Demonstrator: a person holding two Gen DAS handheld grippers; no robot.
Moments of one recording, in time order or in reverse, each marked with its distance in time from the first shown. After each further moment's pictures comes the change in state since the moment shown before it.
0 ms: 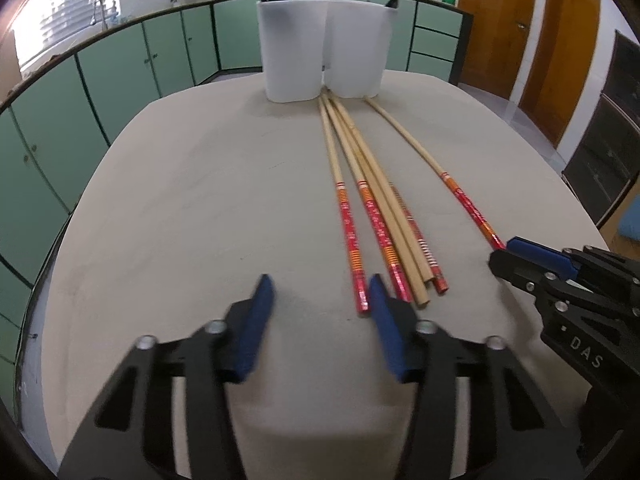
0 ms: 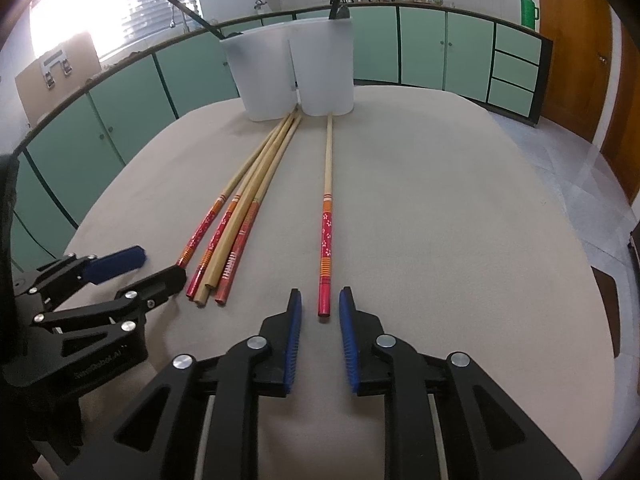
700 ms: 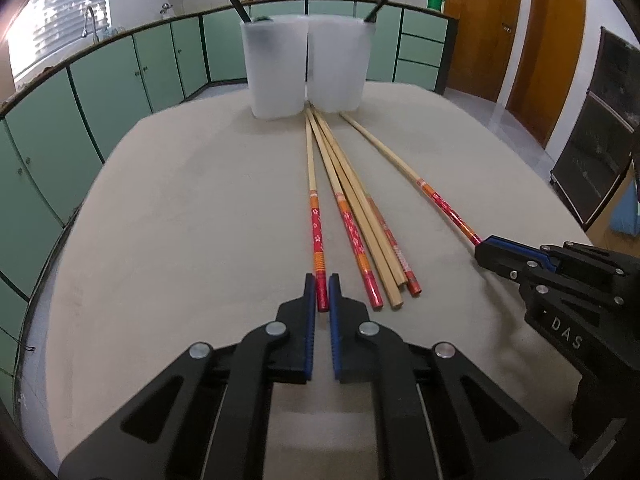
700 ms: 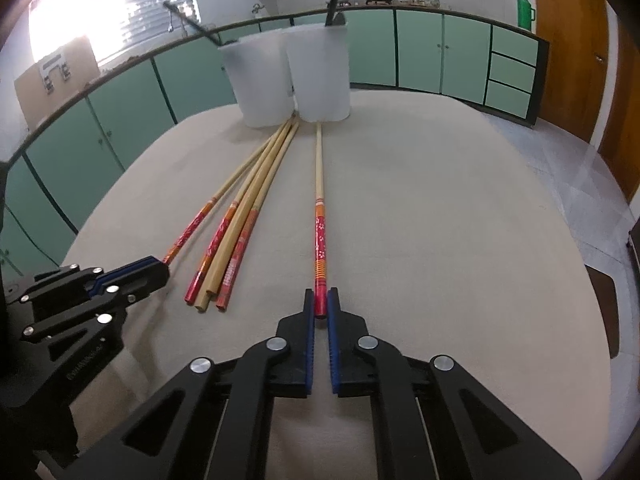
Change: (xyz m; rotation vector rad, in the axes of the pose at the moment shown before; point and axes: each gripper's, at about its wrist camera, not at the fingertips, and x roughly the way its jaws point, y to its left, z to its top) left arm -0.019 -0.002 0.002 0.020 -0.045 -0.025; right arm -0.009 -0.004 0.005 0.006 -0.029 -0.007
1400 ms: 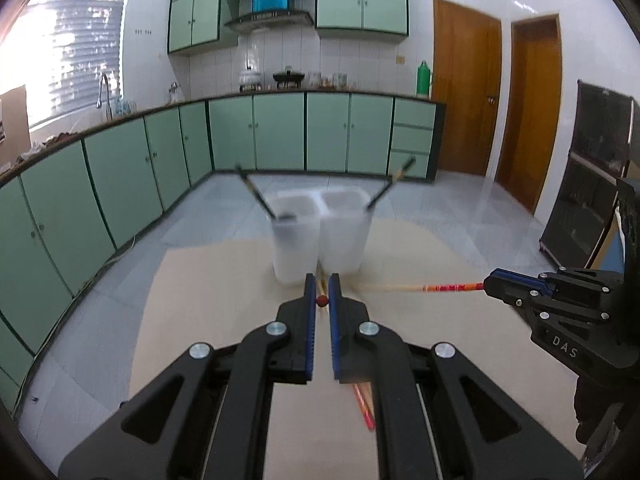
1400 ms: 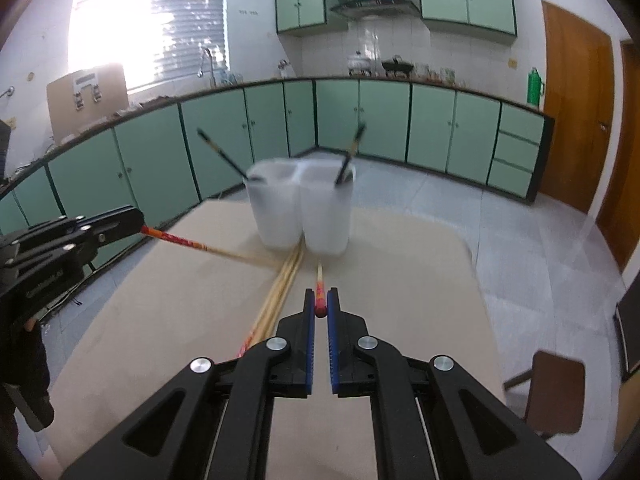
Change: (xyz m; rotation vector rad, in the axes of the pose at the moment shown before) left arm -0.105 0.015 0.094 0.012 -0.325 -0.016; right arm -0.084 0.006 0.093 -0.134 -0.228 0.011
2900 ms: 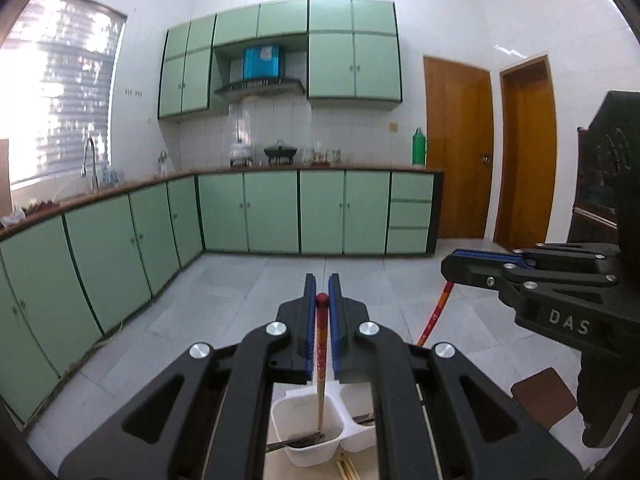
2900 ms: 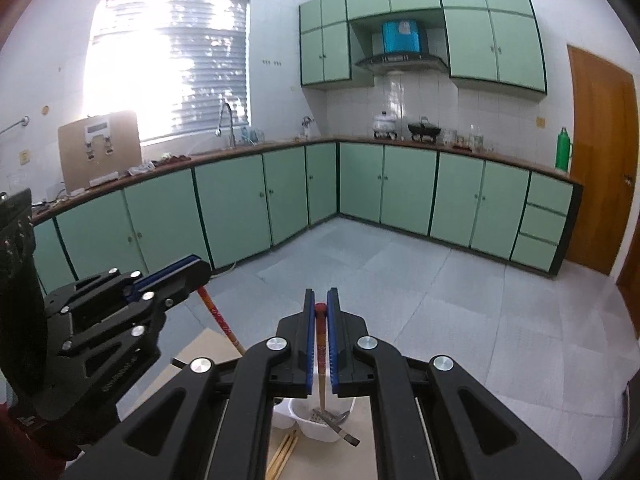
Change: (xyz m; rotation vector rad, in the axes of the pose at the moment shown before) left arm 0.113 0.012 0.166 0.034 -0.235 -0.032; right arm 0.070 -0.025 0.197 -0.036 -0.143 0.075
